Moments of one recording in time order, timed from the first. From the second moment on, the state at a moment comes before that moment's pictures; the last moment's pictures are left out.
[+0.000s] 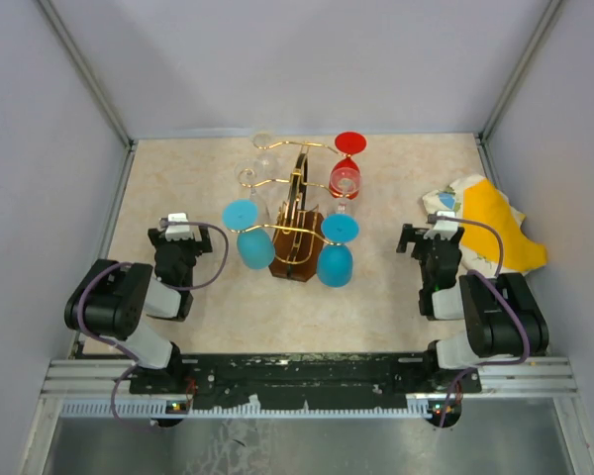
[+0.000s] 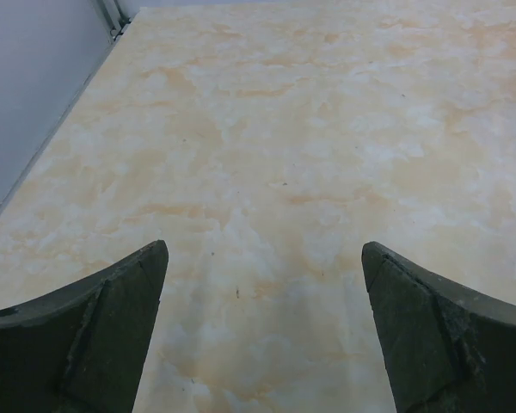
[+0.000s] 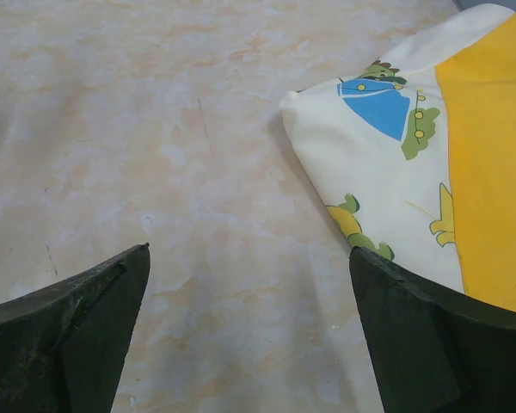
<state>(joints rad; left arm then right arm) -0.15 1.60 0.20 1.35 -0.30 0.07 0.05 1.45 0.17 1.14 0.13 0.02</state>
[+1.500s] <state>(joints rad) -0.15 1.60 0.20 1.35 -0.30 0.07 0.05 1.44 0.17 1.13 0.16 0.02</state>
